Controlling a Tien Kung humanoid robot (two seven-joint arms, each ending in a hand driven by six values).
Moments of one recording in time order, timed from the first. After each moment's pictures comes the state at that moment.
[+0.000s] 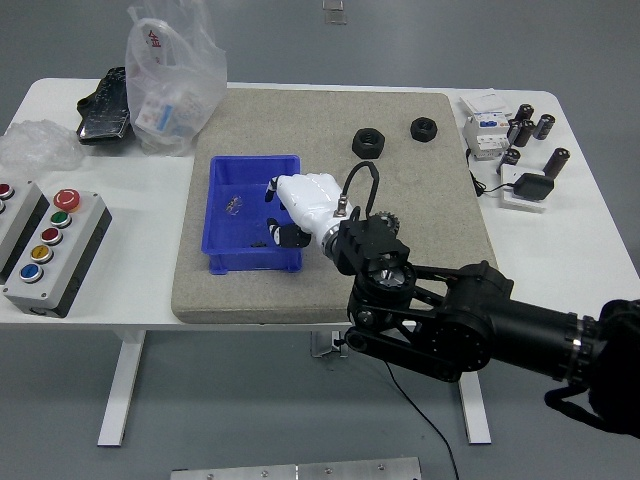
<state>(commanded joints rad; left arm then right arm) -0.03 0.08 -1.79 -0.18 1.85 0.09 0.23 0.87 -0.04 0.33 1.20 -1.87 -0.22 -0.65</state>
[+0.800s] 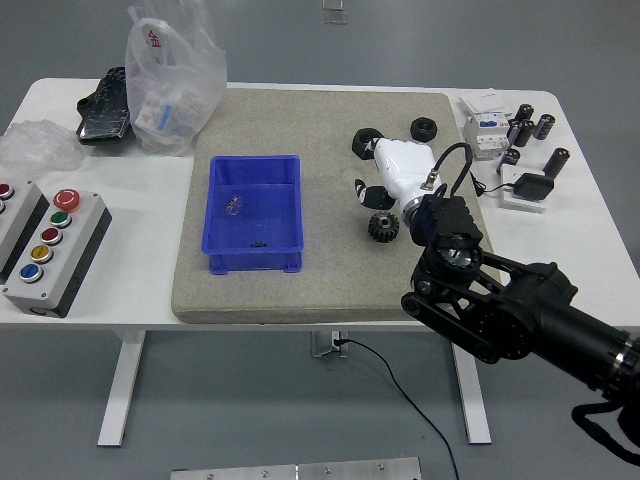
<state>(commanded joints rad) -0.03 0.07 -1.80 -0.18 1.86 0.10 0.23 0.75 -0.14 0.56 1.10 -2.03 -0.21 -0.65</state>
